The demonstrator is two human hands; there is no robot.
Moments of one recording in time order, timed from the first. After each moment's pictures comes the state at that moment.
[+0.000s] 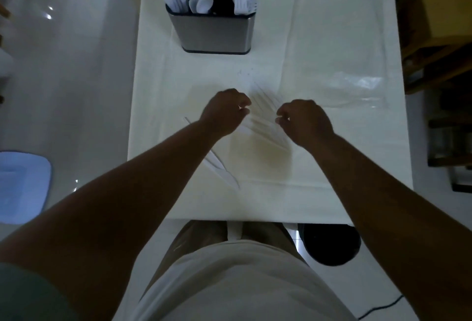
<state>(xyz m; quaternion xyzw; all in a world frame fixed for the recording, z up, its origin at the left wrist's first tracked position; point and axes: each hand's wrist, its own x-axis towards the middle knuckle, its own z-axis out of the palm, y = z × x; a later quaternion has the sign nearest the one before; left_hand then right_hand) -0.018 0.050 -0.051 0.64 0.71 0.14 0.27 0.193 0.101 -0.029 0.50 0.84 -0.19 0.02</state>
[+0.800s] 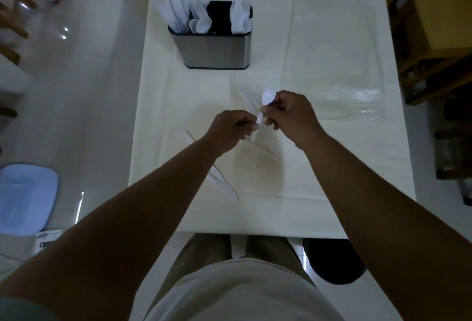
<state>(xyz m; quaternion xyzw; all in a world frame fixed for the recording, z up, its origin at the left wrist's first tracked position) -0.002 0.041 -0.043 0.45 0.68 0.29 0.50 0.162 0.108 0.000 0.56 0.63 -0.52 -0.17</state>
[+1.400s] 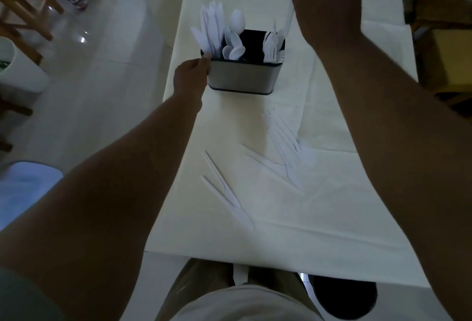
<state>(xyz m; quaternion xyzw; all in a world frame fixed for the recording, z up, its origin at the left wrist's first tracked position) -0.149 0.125 -0.008 0.15 0.77 0.50 0.37 0.050 0.265 0.106 0.46 0.81 -0.11 -0.34</state>
